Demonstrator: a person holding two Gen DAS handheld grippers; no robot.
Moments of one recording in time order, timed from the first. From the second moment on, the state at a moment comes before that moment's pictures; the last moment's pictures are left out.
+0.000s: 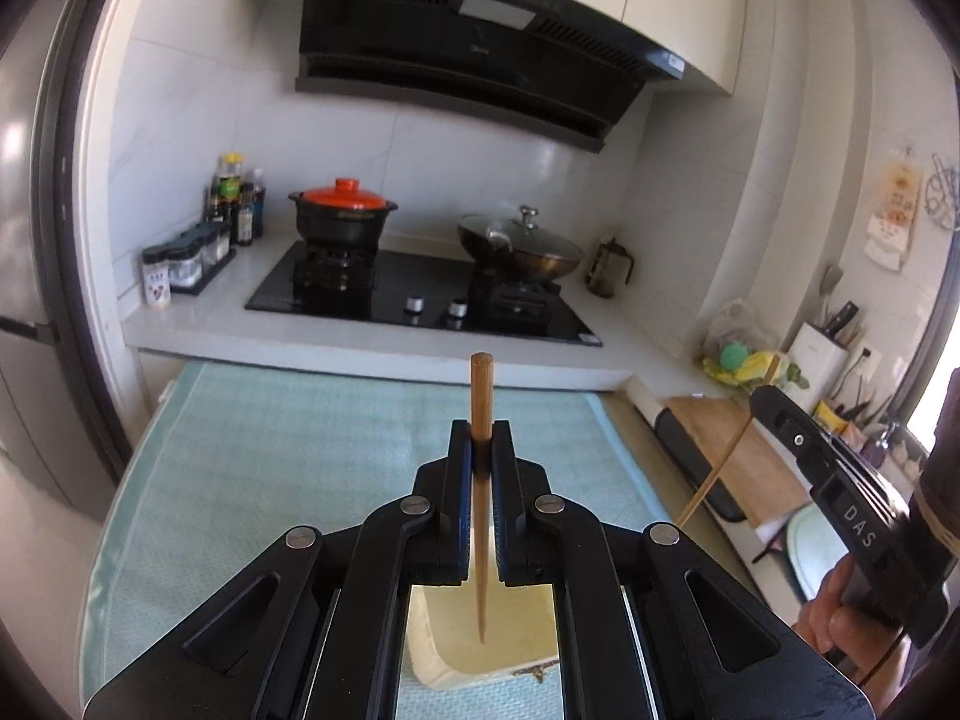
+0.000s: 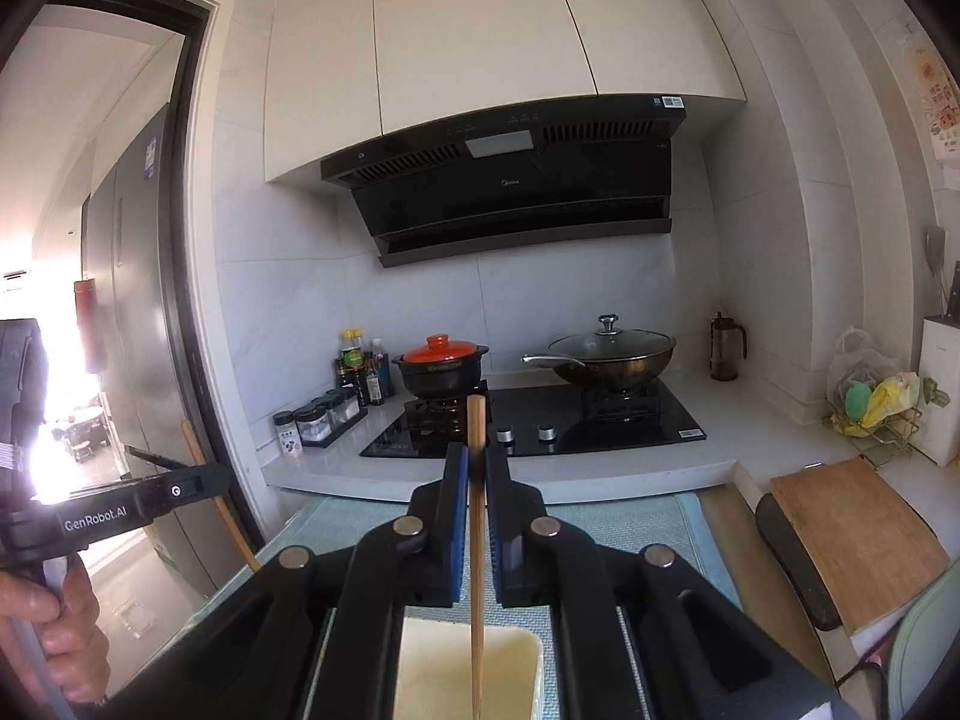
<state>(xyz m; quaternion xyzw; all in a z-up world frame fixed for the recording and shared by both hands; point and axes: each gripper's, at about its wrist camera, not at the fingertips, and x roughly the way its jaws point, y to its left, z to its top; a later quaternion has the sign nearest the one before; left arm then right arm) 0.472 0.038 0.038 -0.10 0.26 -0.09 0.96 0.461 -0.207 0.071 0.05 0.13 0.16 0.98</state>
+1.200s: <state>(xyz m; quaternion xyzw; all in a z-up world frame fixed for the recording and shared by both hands) 0.323 0.049 -0.049 -0.01 0.30 -0.06 0.95 0.373 -0.238 0.001 -0.01 0.28 0.16 0.95</state>
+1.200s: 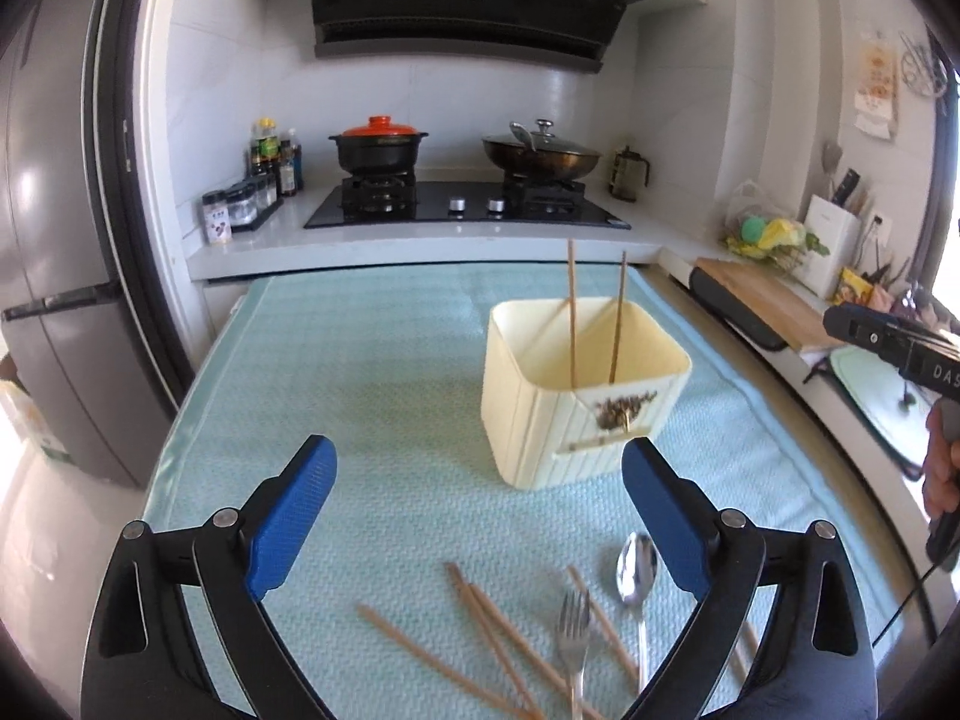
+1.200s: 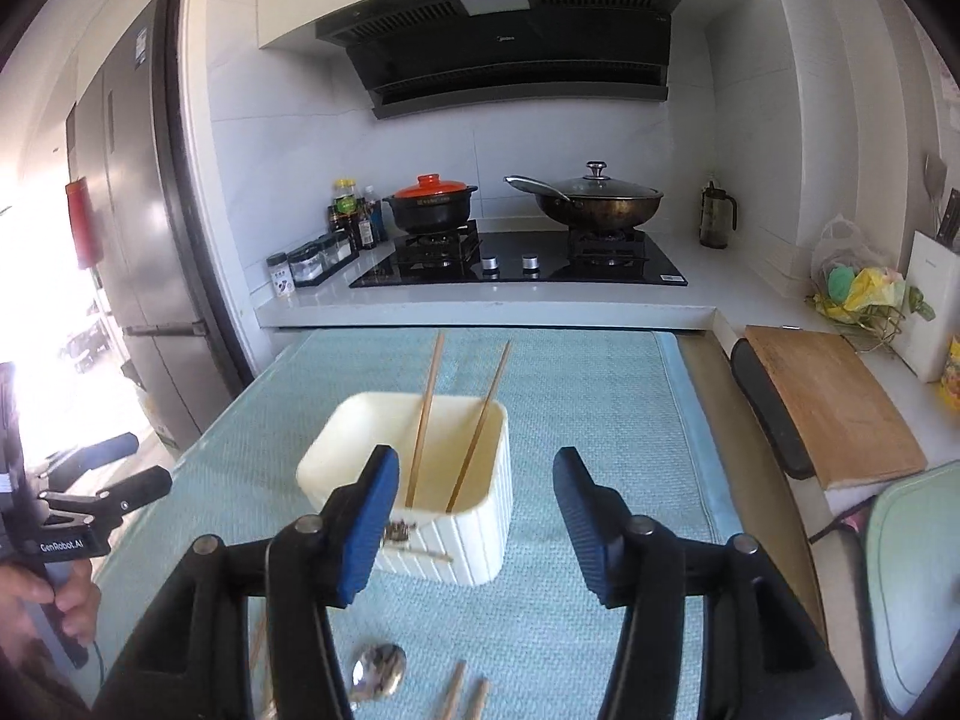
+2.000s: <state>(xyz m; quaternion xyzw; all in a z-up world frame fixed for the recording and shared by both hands) 0.198 0.046 -0.102 -0.04 0.34 -0.09 0.93 0.194 -0.268 -0.091 -0.04 0.32 0.12 0.94</state>
